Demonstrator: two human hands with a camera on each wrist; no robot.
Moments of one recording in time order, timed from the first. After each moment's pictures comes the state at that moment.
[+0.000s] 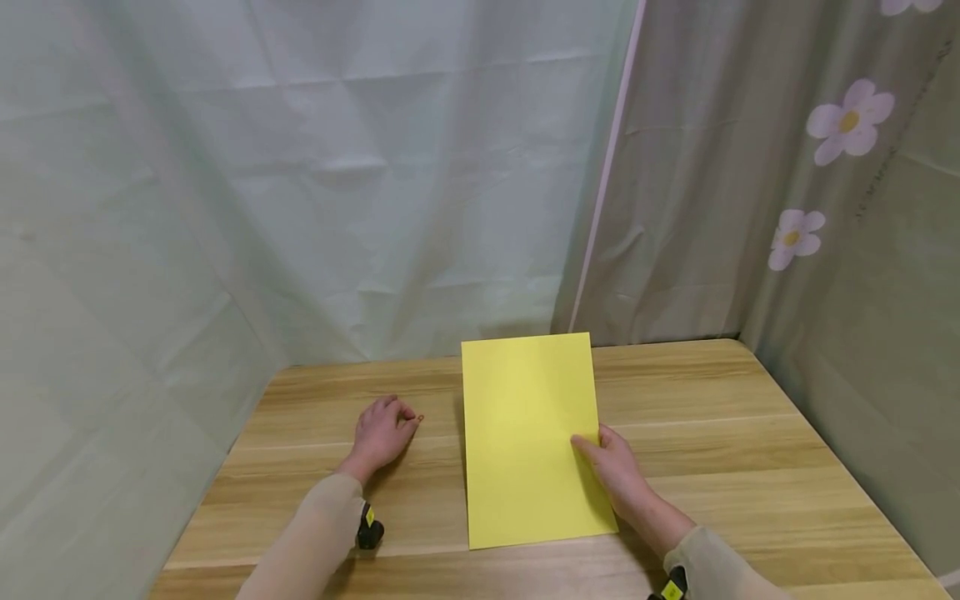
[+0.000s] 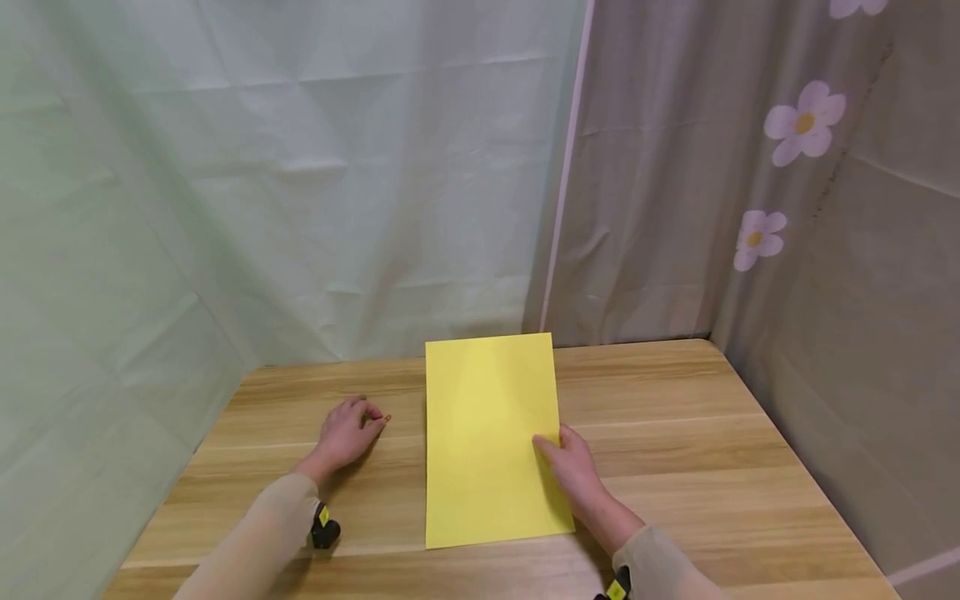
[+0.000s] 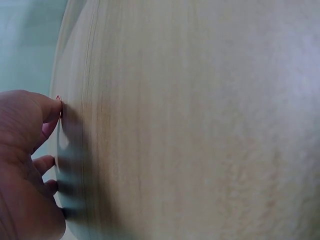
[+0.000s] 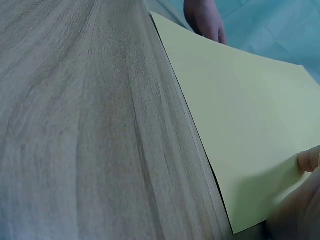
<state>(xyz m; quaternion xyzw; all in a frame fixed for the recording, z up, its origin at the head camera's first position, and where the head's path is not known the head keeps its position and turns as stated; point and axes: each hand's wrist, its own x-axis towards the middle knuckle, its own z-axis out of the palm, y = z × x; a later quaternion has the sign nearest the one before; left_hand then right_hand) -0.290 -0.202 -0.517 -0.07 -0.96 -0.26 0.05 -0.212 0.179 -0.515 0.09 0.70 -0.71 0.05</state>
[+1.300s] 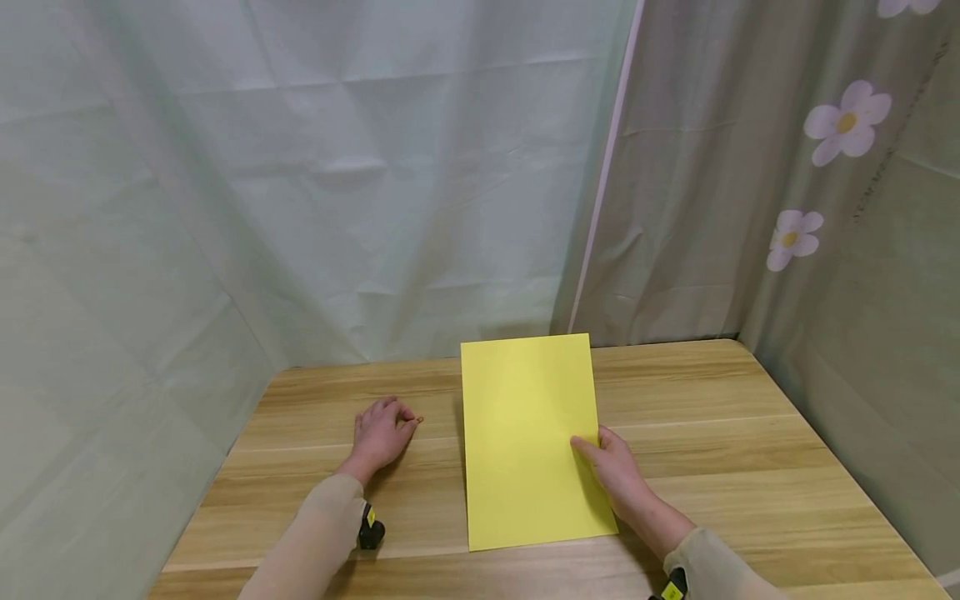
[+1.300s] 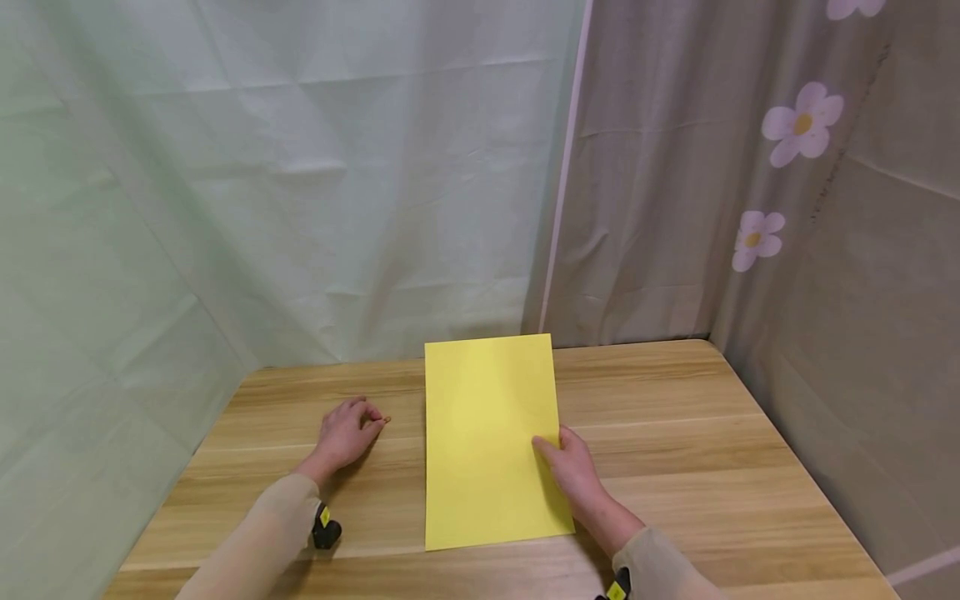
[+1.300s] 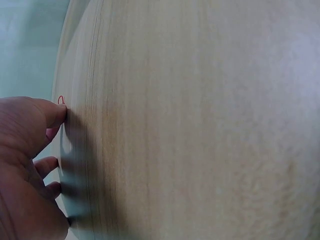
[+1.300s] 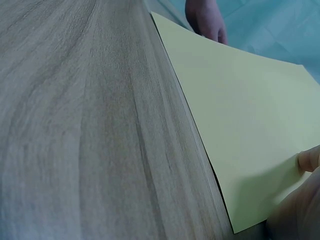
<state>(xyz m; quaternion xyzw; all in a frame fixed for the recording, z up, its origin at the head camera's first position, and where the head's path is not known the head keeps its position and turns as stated) -0.290 -0.200 -0.512 -0.04 -0.97 -0.25 0.02 -0.212 0.179 -0.516 0.09 0.70 -0.71 0.05</state>
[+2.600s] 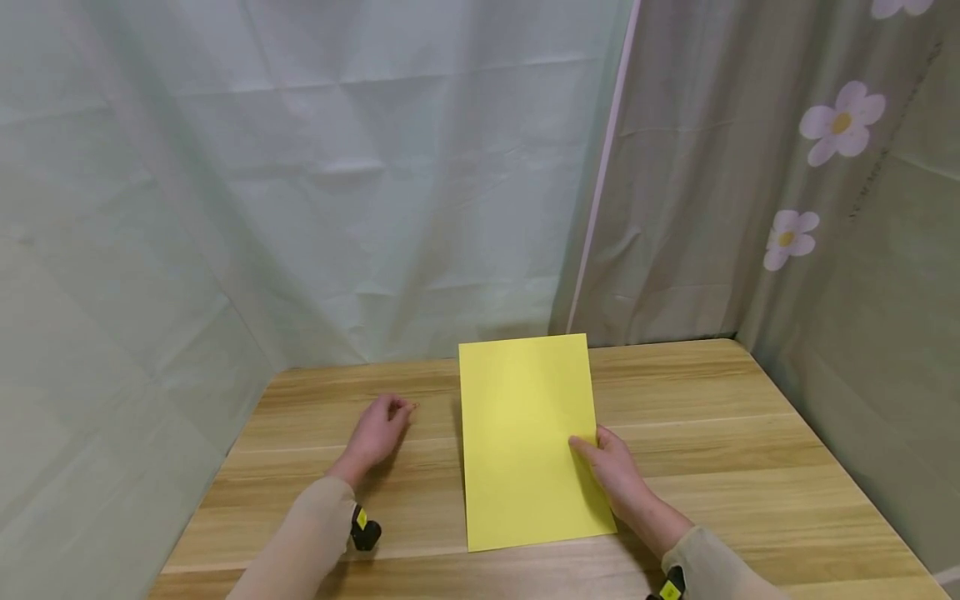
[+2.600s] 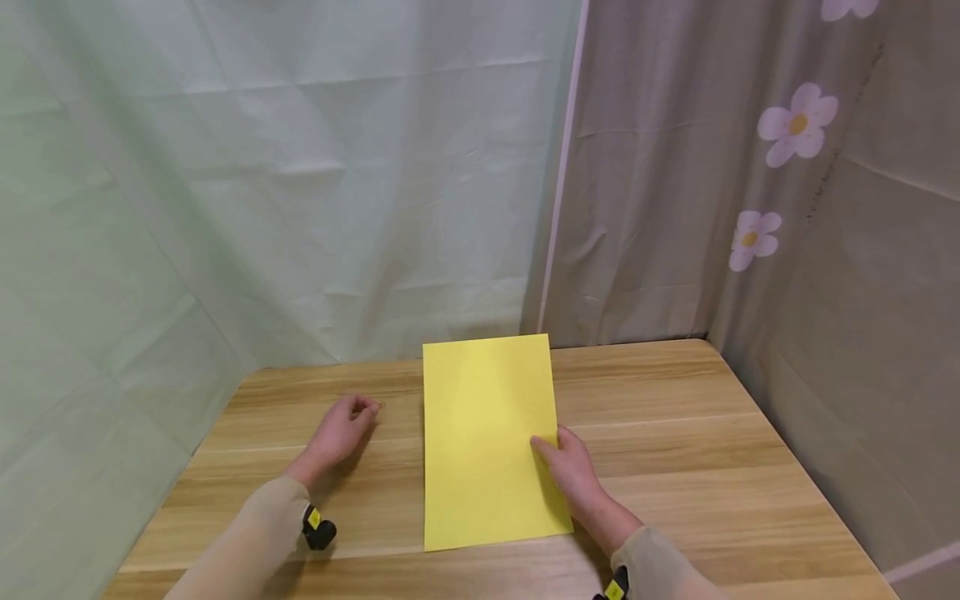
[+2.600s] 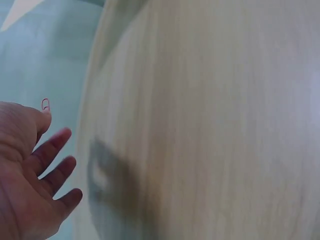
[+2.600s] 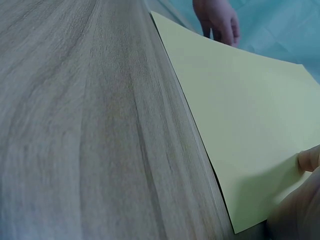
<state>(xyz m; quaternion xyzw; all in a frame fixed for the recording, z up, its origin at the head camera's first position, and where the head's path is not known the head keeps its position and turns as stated) -0.292 -0.202 -0.498 -0.05 -0.93 -0.36 0.03 -0.210 0.181 -0.513 0.09 0.70 -0.71 0.06</state>
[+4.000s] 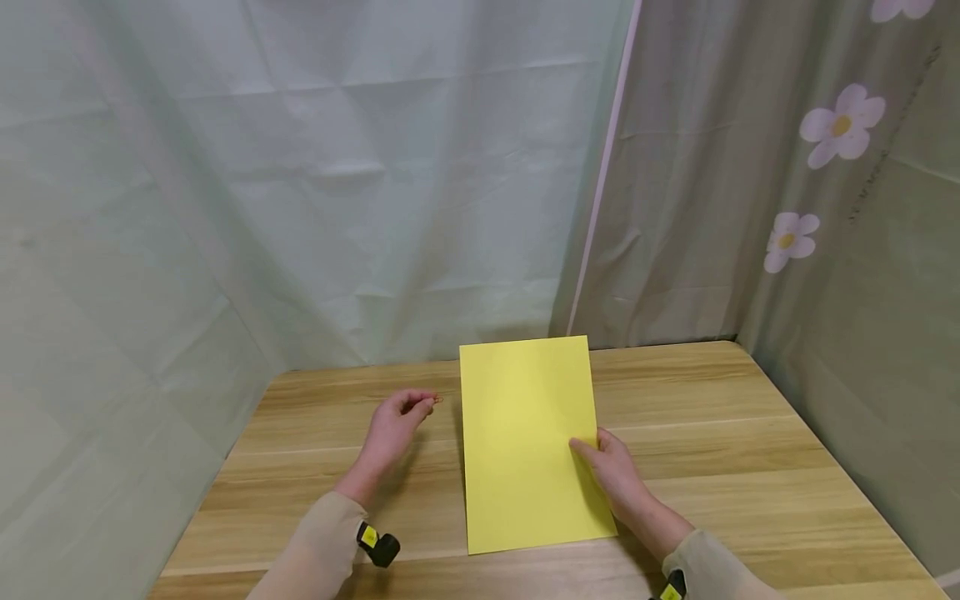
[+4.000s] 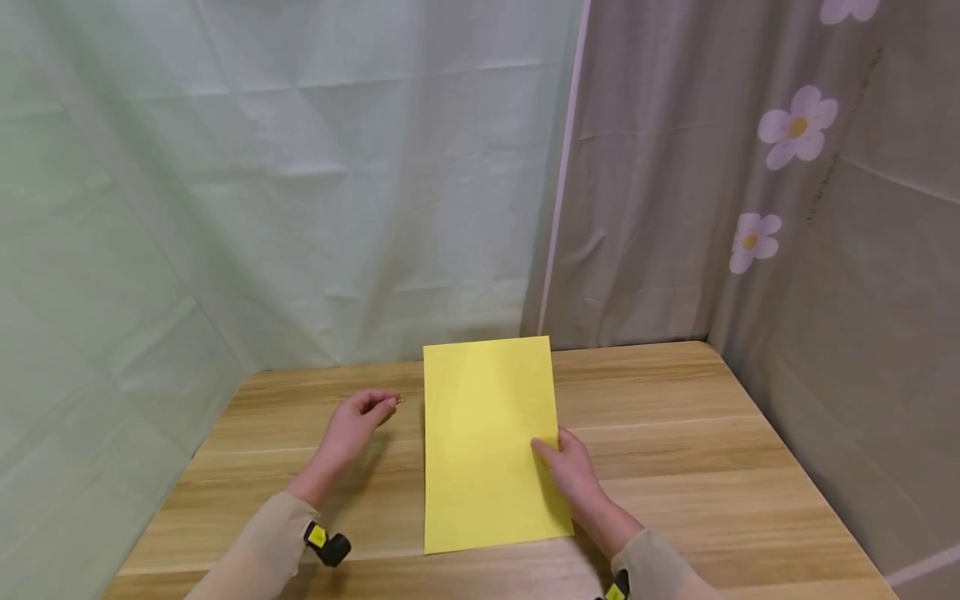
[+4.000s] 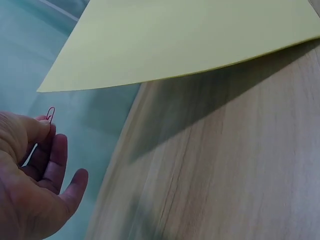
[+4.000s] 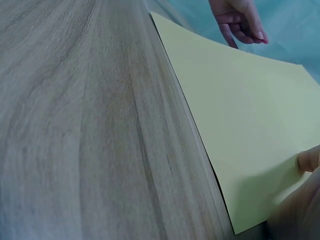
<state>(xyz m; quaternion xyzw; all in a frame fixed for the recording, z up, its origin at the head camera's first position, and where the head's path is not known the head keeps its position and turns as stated) -0.269 -0.157 -0.465 -0.02 -0.81 -0.59 0.03 -0.210 0.180 -0.515 0.08 0.69 -0.72 0.06</state>
